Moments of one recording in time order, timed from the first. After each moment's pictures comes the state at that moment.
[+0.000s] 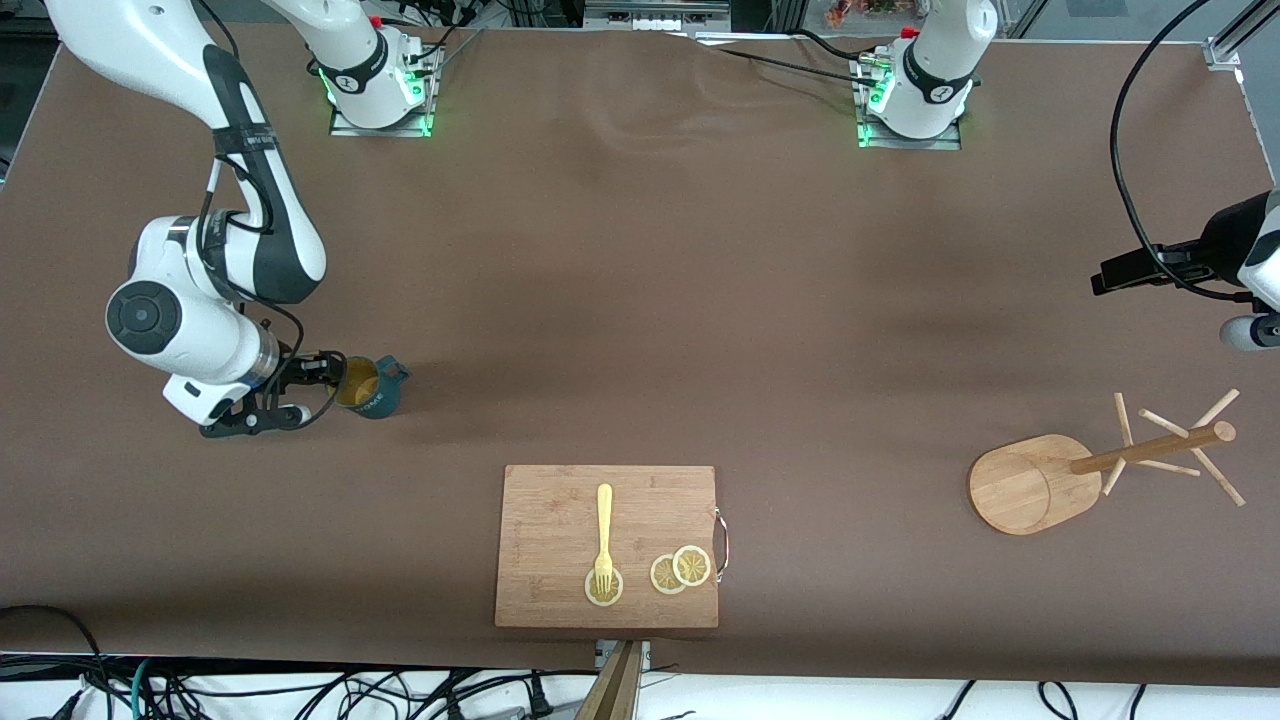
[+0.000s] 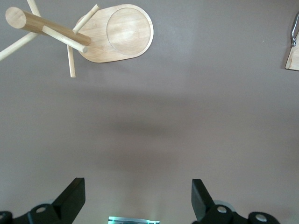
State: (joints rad) left arm 0.12 0.22 -0.08 -1.36 -0.04 1.39 -0.11; right arm 0.19 0.46 -0.13 -1.82 -0.01 2.19 -0.09
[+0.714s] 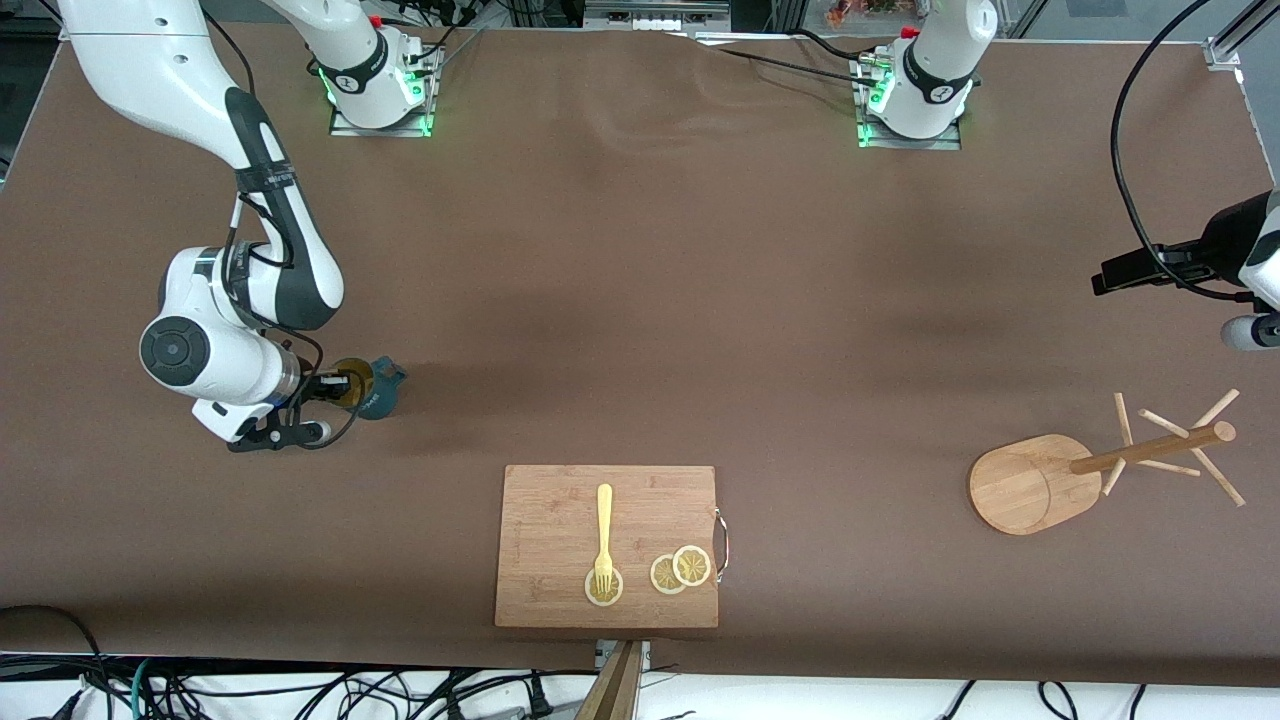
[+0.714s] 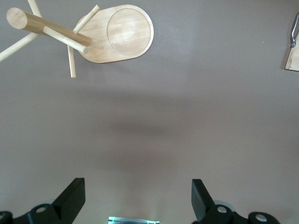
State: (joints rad) left arm 0.12 0.22 -0.08 -1.36 -0.04 1.39 -0.11; right arm 0.19 0.54 -0.12 -1.79 0.04 2.19 -0.09
